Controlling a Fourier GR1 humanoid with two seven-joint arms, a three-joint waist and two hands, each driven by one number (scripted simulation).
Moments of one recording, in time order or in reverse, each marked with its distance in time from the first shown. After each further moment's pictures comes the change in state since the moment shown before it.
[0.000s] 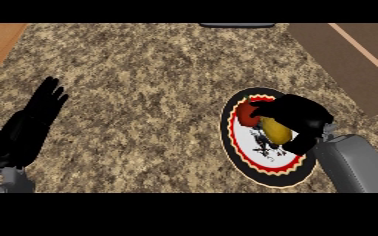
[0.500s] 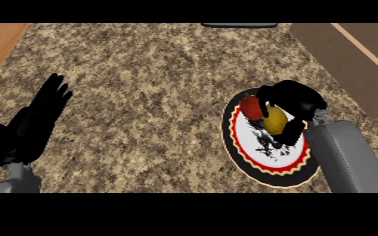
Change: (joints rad) left arm -0.025 -0.018 -0.012 0.005 -0.026 0.011 0.003; right arm -0.094 0.094 -0.107 0.133 0.029 -0.043 0.105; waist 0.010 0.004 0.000
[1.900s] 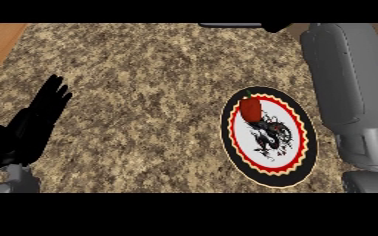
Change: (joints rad) left arm 0.008 -0.008 0.006 -0.015 0.001 0.002 0.024; right arm -0.636 0.074 -0.335 0.323 0.079 -0.366 0.631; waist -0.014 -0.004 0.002
